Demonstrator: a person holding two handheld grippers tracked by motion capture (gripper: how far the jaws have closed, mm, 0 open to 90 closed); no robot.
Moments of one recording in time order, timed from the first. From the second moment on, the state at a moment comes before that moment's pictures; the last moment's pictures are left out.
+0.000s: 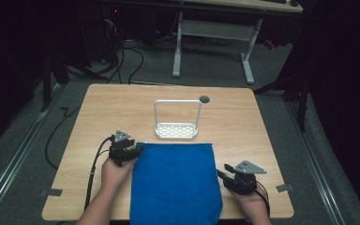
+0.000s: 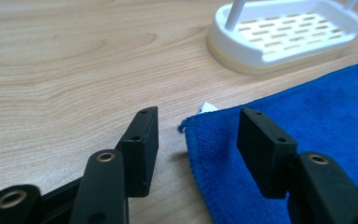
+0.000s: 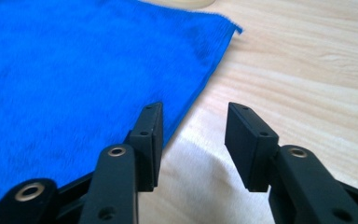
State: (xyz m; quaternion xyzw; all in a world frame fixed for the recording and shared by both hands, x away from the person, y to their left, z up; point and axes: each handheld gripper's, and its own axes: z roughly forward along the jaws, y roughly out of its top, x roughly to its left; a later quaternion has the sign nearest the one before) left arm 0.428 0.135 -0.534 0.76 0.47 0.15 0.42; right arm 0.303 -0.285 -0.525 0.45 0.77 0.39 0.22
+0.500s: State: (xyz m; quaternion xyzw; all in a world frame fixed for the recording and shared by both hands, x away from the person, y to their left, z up) left arm 0.430 0.134 -0.536 0.77 0.47 0.13 0.41; right arm 0.366 -0.263 -0.515 0.48 0.76 0.37 0.23
